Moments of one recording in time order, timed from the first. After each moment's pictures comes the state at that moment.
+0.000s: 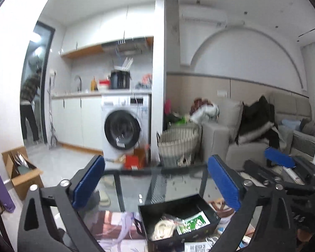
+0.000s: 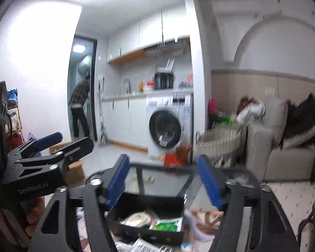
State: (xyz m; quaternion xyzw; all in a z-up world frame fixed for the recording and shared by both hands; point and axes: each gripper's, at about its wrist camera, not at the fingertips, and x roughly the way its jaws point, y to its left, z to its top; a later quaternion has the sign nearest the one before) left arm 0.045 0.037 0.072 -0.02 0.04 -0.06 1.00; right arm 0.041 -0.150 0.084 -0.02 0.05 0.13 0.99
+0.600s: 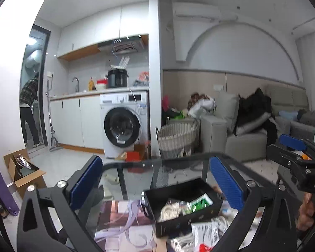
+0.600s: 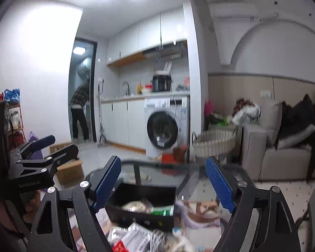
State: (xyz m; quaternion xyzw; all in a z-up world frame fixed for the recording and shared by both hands) left arm 0.026 0.049 0.046 0.01 0.07 -0.07 0.99; right arm -0.005 -0.179 0.073 -0.01 0.08 0.13 0.99
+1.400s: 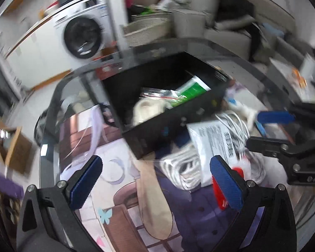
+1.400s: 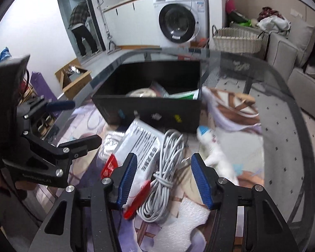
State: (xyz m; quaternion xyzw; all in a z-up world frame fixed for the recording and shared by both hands) left arm 0.101 -0.001 -0.069 0.13 0.41 -0.17 0.89; right arm 0.085 -0.154 -0.068 -0.04 0.44 0.18 0.88
